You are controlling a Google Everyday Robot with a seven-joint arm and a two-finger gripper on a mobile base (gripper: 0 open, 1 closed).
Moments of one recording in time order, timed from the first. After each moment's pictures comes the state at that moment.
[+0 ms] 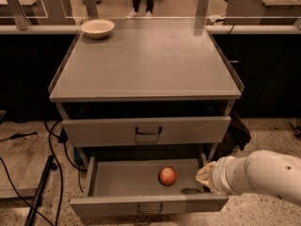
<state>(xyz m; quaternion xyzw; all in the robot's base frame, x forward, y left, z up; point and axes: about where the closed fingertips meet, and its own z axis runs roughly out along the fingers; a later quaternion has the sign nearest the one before) 0.437 -0.180 0.625 -0.51 0.82 0.04 0.27</state>
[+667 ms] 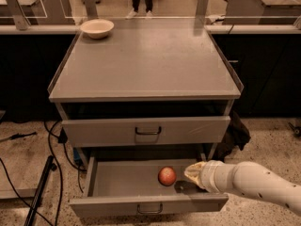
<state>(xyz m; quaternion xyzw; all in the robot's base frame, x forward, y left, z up) 0.491 -0.164 0.546 -0.47 0.80 0.08 0.36</state>
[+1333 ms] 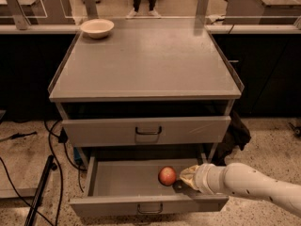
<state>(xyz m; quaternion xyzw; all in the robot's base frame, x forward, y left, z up) 0.507 -0.152 0.492 -0.46 0.81 0.11 0.35</state>
